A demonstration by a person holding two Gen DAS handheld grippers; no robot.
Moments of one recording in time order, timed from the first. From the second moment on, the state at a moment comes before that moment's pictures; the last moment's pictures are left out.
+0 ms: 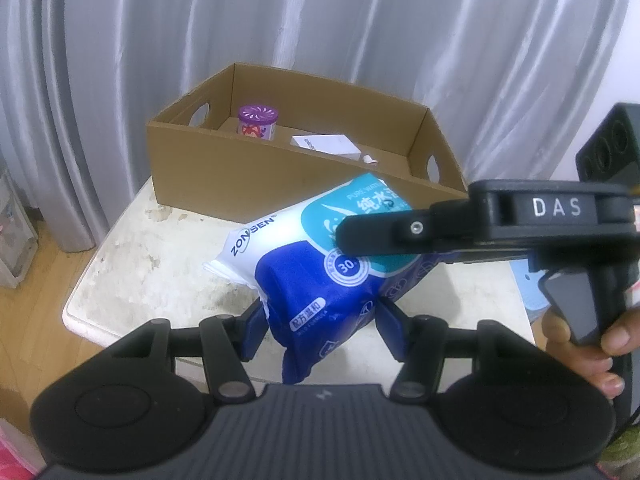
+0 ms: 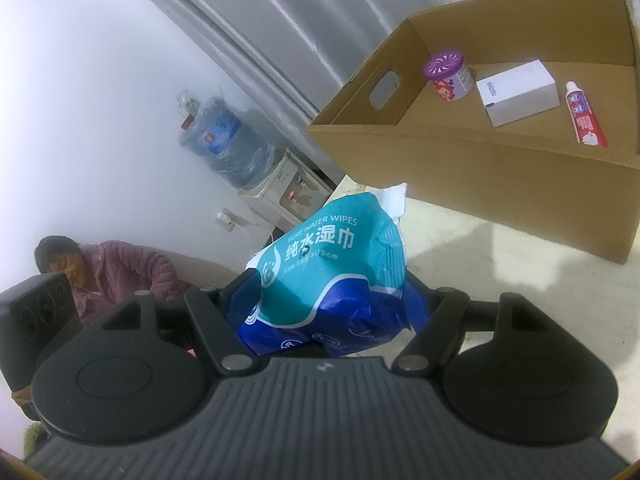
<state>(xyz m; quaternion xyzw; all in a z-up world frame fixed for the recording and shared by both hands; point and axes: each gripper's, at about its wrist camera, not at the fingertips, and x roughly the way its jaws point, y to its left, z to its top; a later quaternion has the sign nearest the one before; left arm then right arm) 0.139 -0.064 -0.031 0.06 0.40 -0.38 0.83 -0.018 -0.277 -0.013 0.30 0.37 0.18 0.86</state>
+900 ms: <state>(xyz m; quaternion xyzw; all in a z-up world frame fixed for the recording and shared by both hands) 0.185 -0.112 -0.002 0.09 0.37 -0.43 0.82 0.012 -0.315 0.014 0.33 0.32 0.14 0.88</state>
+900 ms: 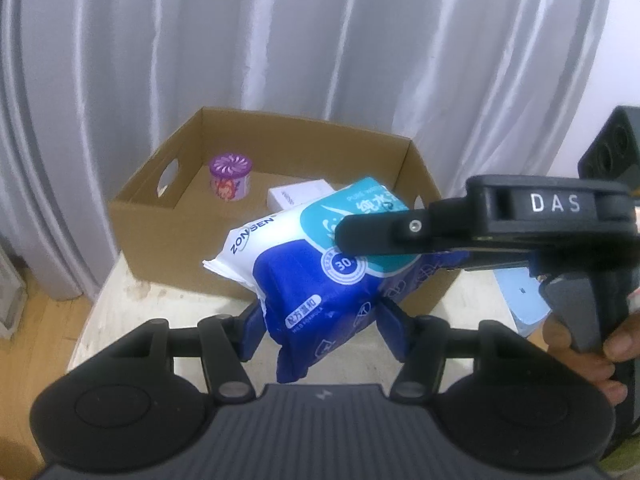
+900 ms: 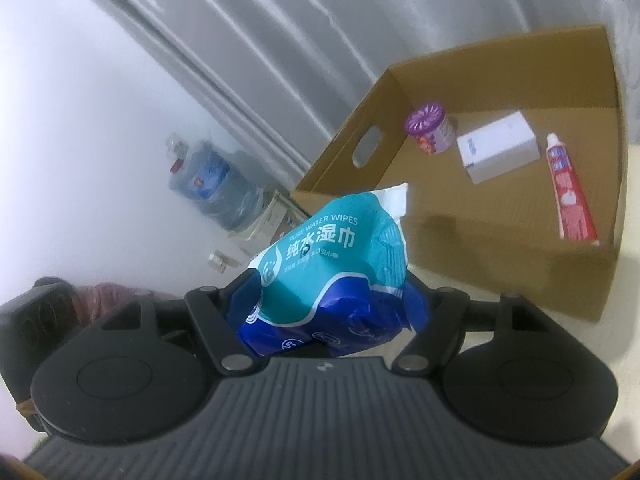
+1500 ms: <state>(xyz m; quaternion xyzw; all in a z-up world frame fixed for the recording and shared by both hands) 0.322 -0.217 -0.004 0.15 0.42 -0.46 0.77 0.136 -0.373 0.011 0.36 0.34 0.09 0.87</state>
